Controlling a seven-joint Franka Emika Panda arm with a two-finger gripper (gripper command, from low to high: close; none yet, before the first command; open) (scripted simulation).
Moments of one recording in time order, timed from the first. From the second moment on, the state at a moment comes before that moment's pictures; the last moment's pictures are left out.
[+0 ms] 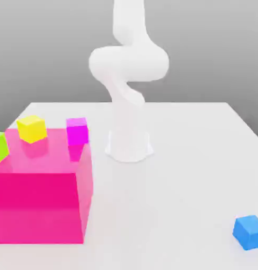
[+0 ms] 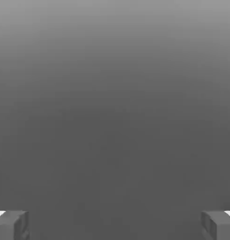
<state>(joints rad) -0.01 -0.71 0.05 -2.31 -0.02 2.33 0.84</state>
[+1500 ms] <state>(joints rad) 0.20 0.32 0.38 -2.38 -0.27 2.66 1.35</state>
